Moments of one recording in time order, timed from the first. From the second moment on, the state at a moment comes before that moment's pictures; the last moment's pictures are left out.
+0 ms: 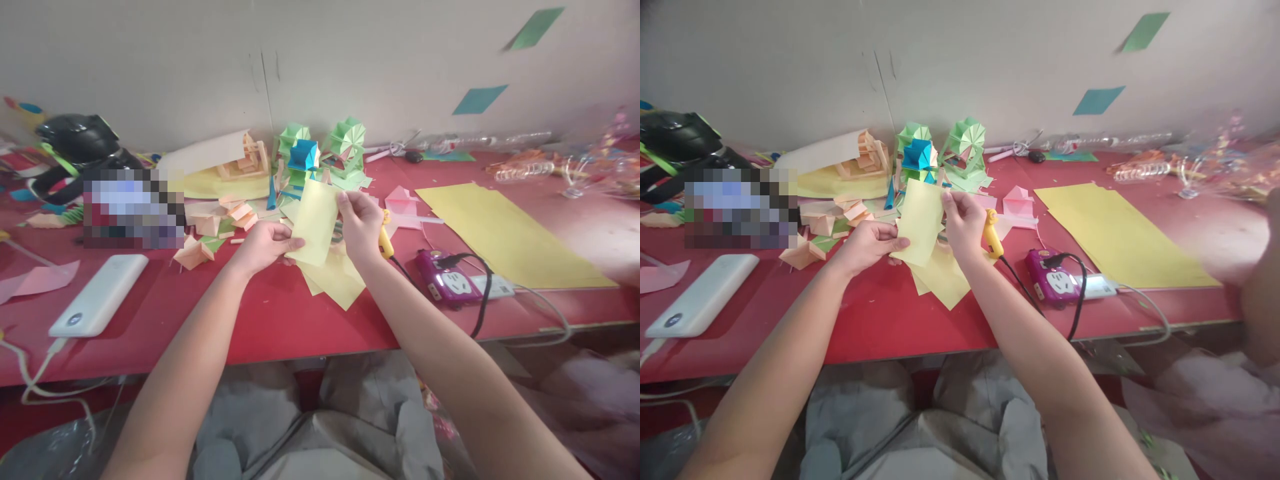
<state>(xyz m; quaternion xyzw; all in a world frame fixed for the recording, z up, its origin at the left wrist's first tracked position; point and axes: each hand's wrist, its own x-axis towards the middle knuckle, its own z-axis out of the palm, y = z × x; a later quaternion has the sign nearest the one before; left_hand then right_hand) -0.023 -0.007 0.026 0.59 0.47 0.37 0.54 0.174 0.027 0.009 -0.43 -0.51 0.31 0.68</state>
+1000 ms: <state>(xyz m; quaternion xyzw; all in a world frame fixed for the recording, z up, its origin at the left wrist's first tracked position) -0.029 -0.004 0.032 0.59 0.47 0.45 0.47 0.166 0.018 0.009 -0.36 -0.60 0.50 0.50</state>
